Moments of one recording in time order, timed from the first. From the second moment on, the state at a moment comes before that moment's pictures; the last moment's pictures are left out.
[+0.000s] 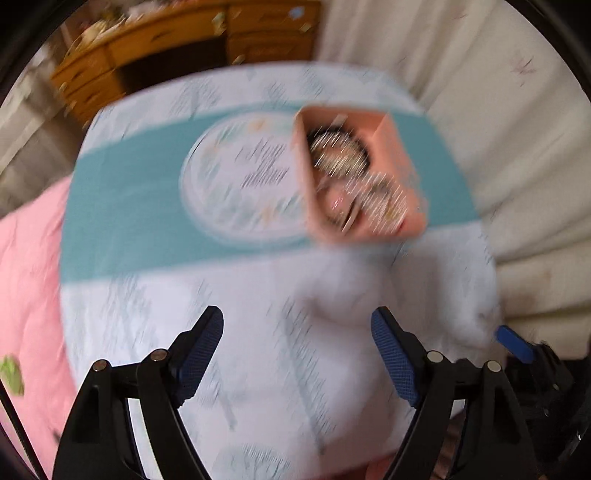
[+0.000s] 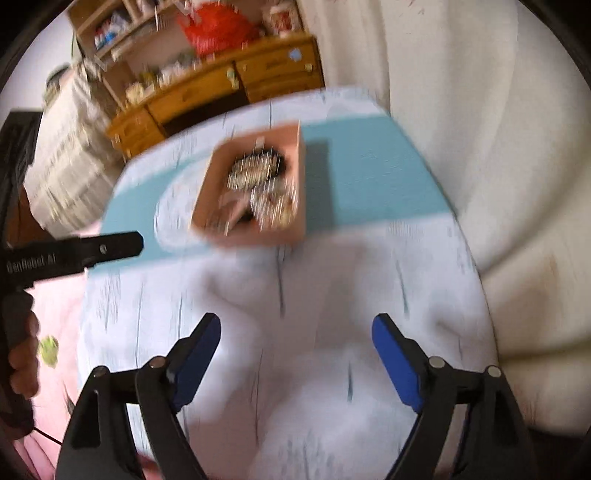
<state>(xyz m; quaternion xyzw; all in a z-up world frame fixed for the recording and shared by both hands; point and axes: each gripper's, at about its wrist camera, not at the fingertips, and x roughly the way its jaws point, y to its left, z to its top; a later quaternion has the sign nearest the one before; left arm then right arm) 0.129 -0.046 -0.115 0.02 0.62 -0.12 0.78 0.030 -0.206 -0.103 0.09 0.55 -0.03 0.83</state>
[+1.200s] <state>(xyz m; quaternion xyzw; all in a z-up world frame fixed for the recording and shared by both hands) 0.032 -0.024 0.009 0.01 0.50 -0.05 0.86 -0.013 -0.179 0.021 0.10 0.50 0.04 0.86</state>
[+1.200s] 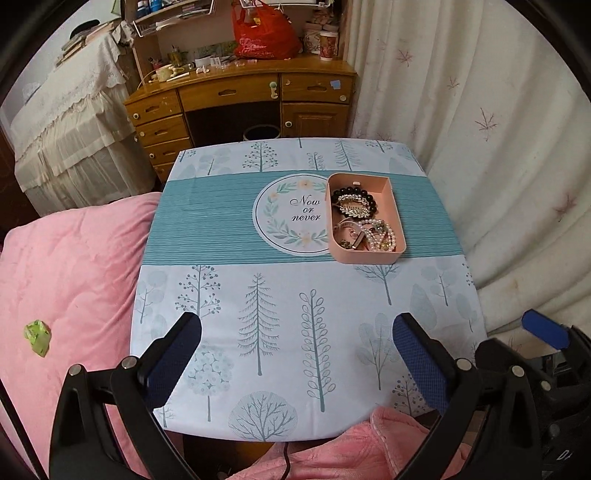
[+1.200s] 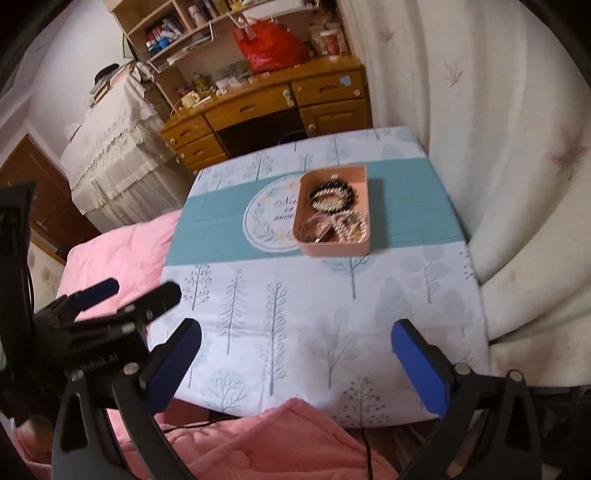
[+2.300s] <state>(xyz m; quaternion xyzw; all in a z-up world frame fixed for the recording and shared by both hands) 0.013 -0.040 0.015 0.00 0.50 -0.02 0.87 -0.025 -0.184 0.026 0.06 0.50 0.06 0.86</state>
